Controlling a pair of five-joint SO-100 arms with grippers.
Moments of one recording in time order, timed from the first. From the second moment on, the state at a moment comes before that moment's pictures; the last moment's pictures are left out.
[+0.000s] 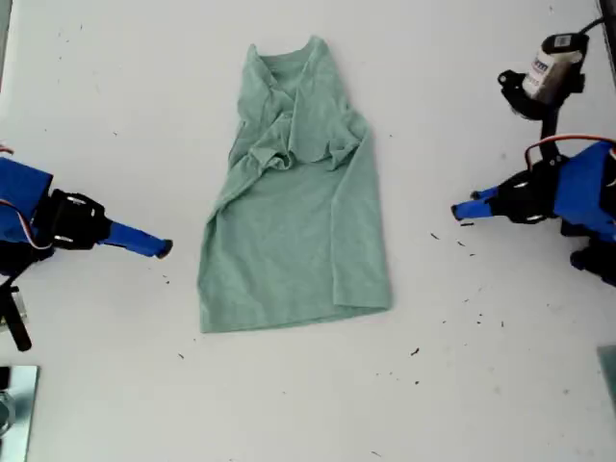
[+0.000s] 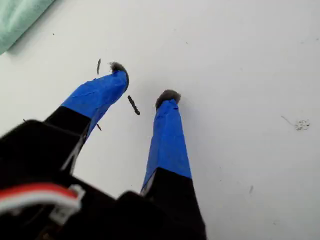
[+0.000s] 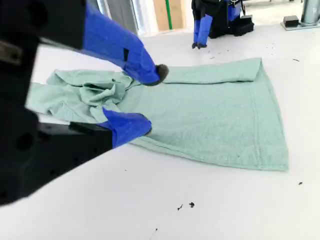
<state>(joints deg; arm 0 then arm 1) 3.5 206.2 184.7 59.6 1.1 20.9 200.1 175.1 78.0 -45.4</state>
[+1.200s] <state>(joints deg) 19.0 114.0 103.5 88.8 -29.2 20.1 200.1 175.1 78.6 -23.0</state>
